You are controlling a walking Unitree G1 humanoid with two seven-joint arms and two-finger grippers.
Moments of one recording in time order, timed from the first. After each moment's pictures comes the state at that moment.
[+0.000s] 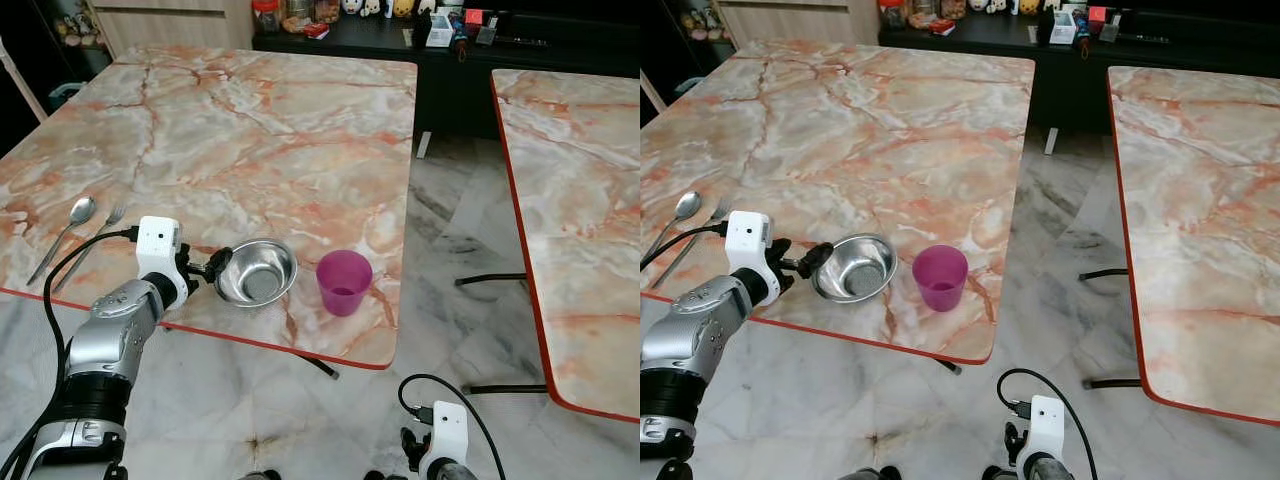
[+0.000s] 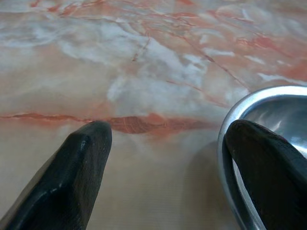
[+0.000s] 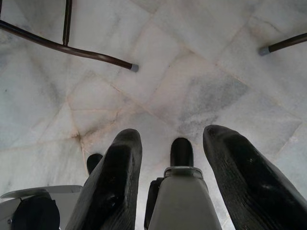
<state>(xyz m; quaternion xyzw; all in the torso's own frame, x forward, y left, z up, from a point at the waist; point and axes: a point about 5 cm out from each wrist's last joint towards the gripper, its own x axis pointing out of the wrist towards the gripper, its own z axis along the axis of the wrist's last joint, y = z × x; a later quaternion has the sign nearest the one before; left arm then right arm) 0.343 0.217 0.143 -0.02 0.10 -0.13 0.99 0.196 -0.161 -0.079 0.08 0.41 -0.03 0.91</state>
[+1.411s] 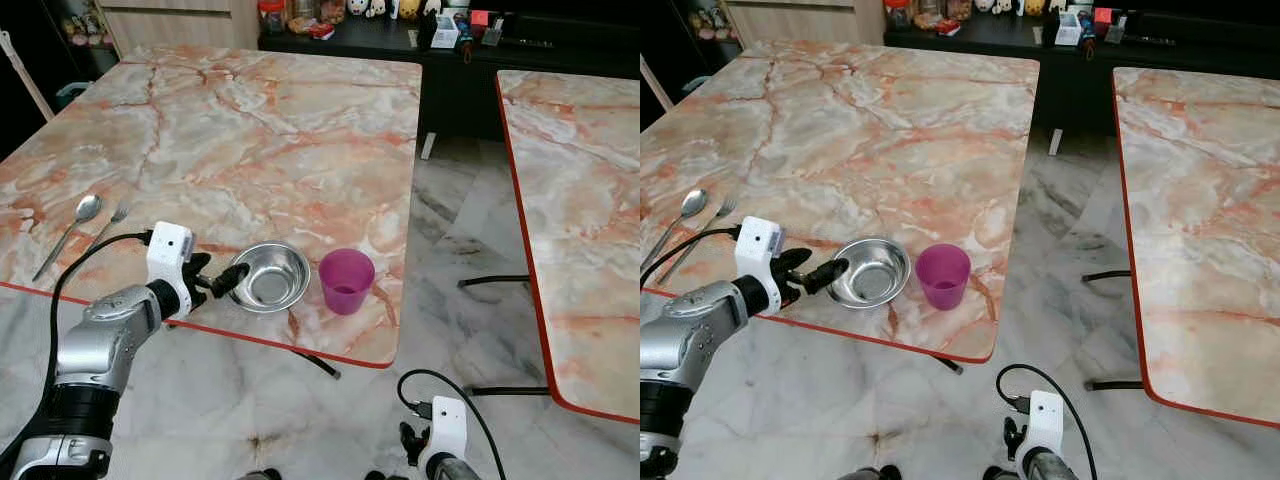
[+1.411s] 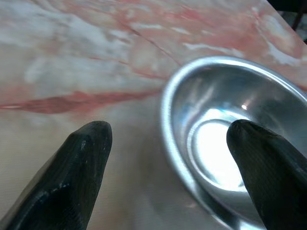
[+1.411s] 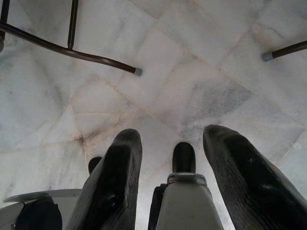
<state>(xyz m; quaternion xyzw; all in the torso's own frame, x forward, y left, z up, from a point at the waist) 0.325 0.199 0.143 -0.01 0.13 -0.26 0.96 0.201 -0.159 -0.076 0.08 0.41 -0.02 0.91</state>
